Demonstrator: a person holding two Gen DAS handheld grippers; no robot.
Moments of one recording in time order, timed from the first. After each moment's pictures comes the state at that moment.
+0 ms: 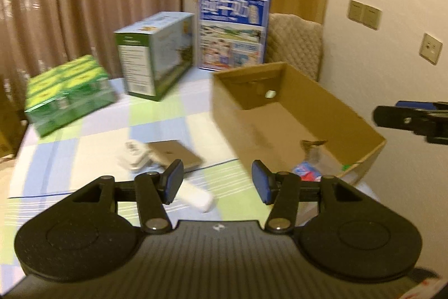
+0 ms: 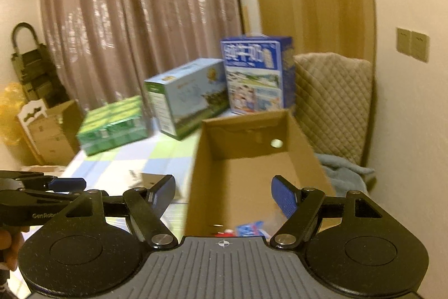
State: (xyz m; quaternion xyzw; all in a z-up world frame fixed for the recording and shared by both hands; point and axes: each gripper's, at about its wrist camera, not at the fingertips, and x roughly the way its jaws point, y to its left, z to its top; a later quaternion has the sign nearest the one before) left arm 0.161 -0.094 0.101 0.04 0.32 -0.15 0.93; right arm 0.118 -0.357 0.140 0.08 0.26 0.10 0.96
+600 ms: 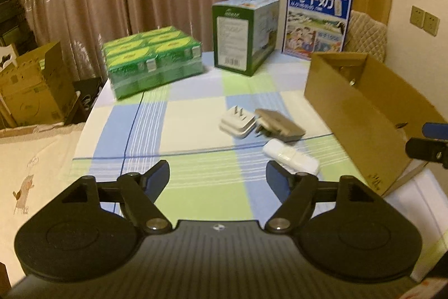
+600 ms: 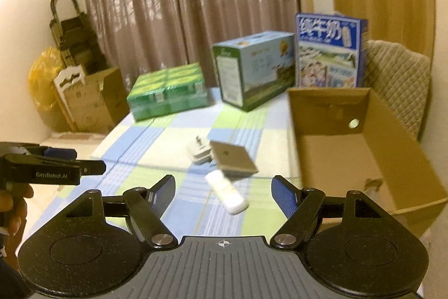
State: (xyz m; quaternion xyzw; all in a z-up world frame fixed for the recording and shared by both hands) left arm 0.151 0.040 0.060 0.02 0.34 -0.04 0.94; right arm 0.131 -0.230 0.086 0.05 0.29 0.18 0.94
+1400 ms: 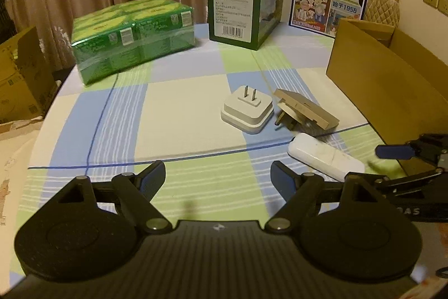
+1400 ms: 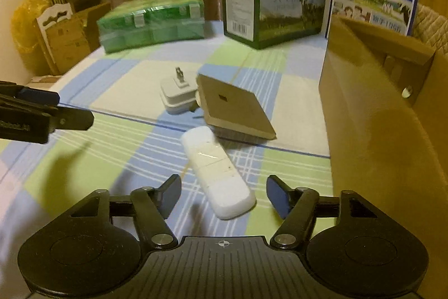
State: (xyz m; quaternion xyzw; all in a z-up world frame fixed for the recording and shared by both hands) left arm 0.262 0.044 -0.026 0.03 0.38 -0.07 0.92; right arm 0.262 -0.178 -0.053 -0.02 0.38 0.18 0.91
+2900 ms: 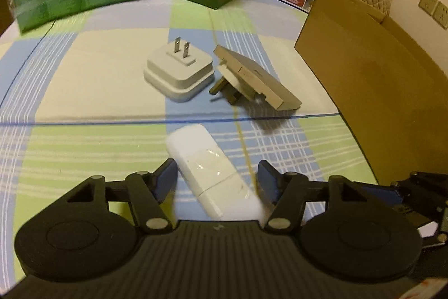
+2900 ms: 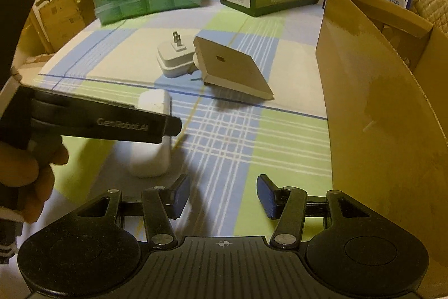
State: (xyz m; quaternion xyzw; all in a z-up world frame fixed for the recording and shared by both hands) left arm 0.297 -0.016 -0.077 -0.05 0.44 -0.12 0.89; right arm 0.248 -0.180 -0.054 -0.04 0.44 0.17 0.88
